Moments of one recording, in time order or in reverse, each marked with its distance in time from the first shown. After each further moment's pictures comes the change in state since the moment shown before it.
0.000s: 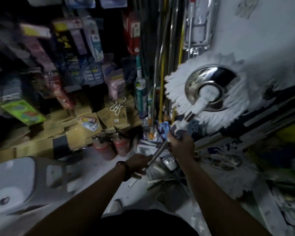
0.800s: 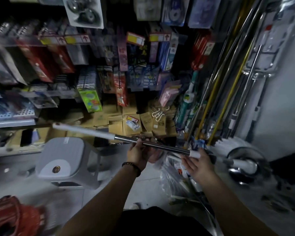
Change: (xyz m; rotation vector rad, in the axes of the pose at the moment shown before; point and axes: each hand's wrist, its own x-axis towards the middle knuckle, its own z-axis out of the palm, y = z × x) left_hand -0.055 -0.092 -0.148 -1.408 0.417 0.448; right_hand -0.089 -0.020 0.115 0.618 -0.272 0.759
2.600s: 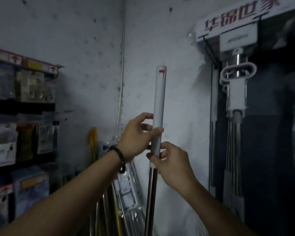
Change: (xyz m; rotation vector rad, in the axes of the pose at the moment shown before) left_hand -0.322 0.010 0.670 0.786 -1.418 0.931; right_hand -0.317 -0.473 -0.011 -0.702 0.424 -1.717
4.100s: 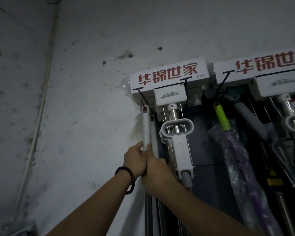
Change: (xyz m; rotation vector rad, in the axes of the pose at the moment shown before) left_hand 0.248 -0.029 0.189 0.051 -0.188 0.219; right_hand 0.197 0.029 -0.133 -0.699 0.198 0.136
